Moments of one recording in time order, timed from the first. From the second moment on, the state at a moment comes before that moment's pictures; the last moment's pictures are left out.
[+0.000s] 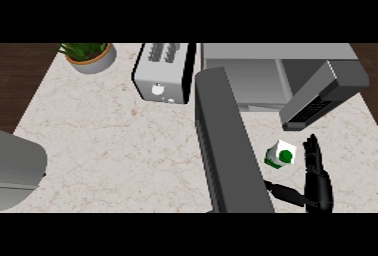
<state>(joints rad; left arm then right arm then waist) 0.51 0.02 0.38 -2.34 0.39 -0.36 0.00 0.06 -0.06 -0.09 -1.15 0.01 -0.22 -0.64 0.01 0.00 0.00</state>
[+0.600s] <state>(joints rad) 0.53 0.01 0.37 -2.34 0.39 -0.36 -0.01 -0.12 -0.11 -0.19 -0.77 0.00 -0.21 -0.85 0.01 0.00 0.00</state>
